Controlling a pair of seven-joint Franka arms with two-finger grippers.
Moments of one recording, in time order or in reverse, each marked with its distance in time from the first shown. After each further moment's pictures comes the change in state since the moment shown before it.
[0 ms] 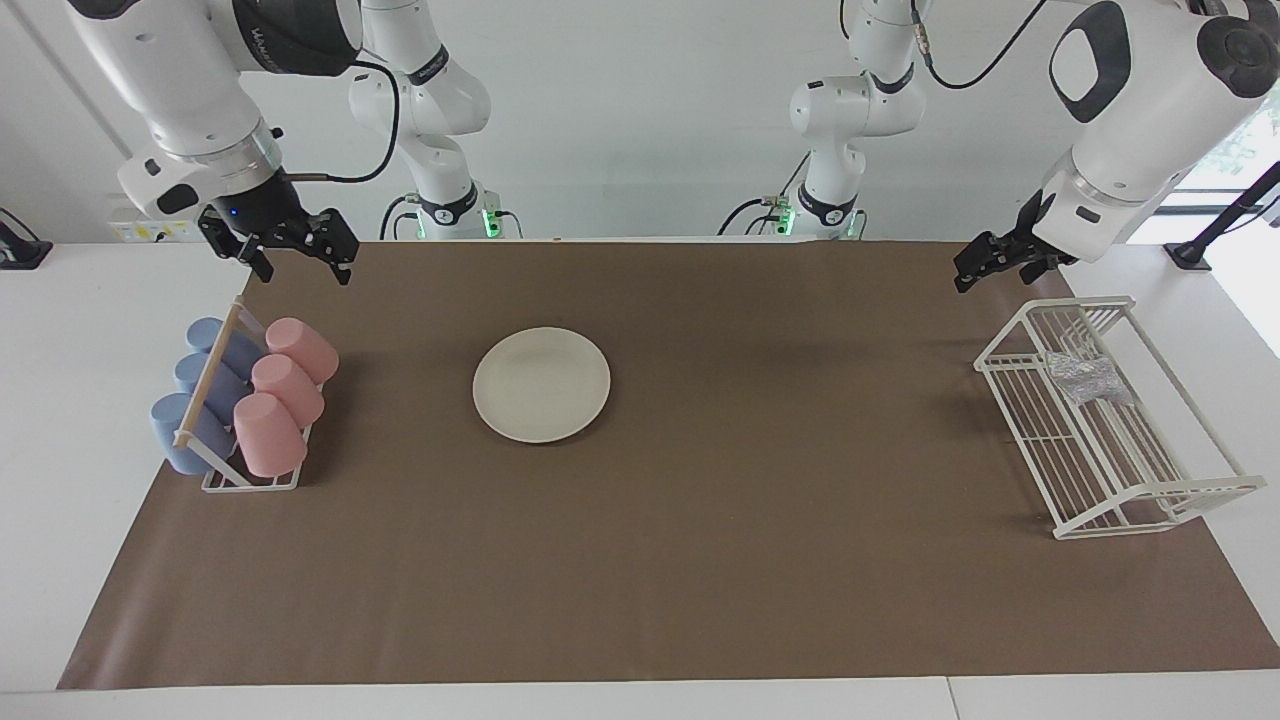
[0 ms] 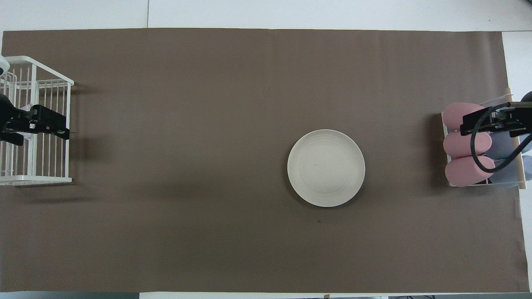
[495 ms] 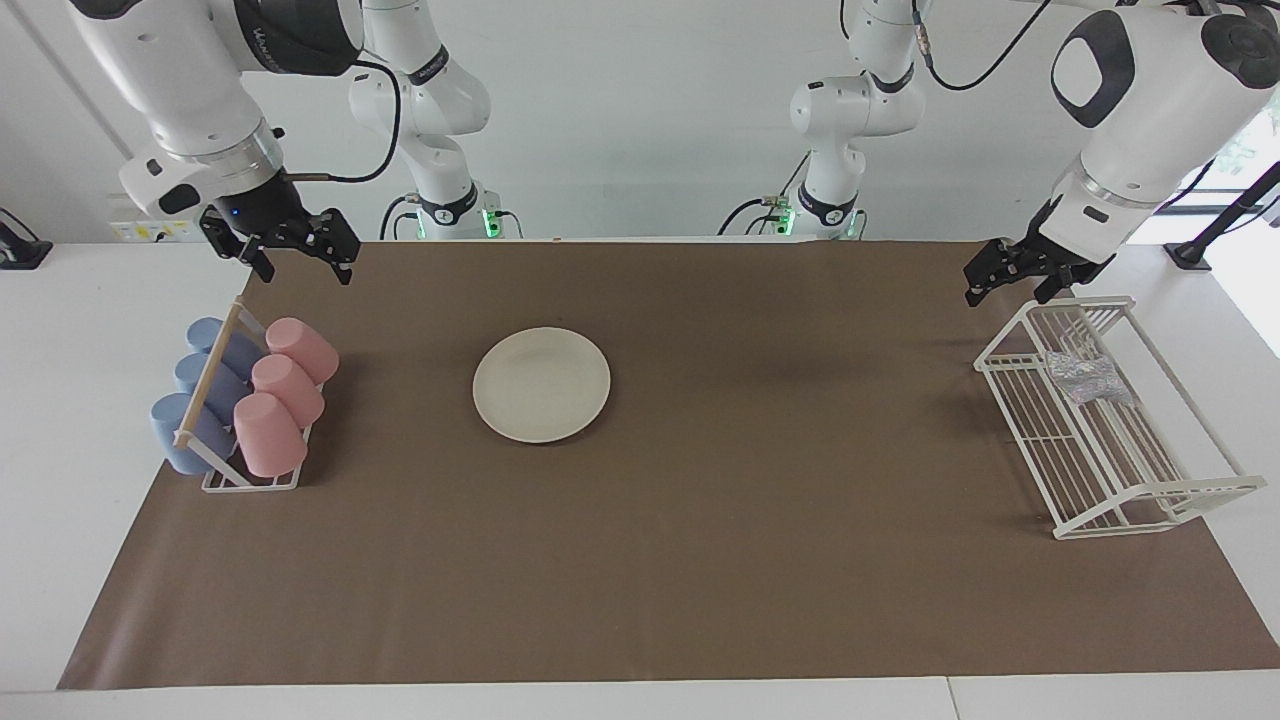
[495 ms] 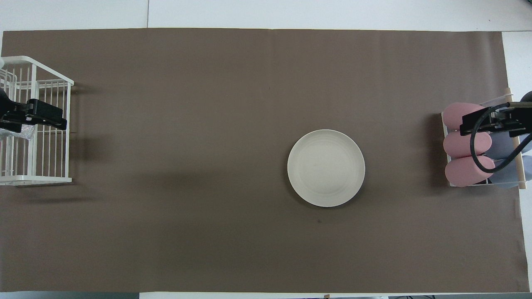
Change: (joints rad) left arm 0.008 -0.004 0.000 -0.028 0.000 0.101 0.027; right arm 0.000 0.000 0.000 0.000 0.000 0.000 0.000
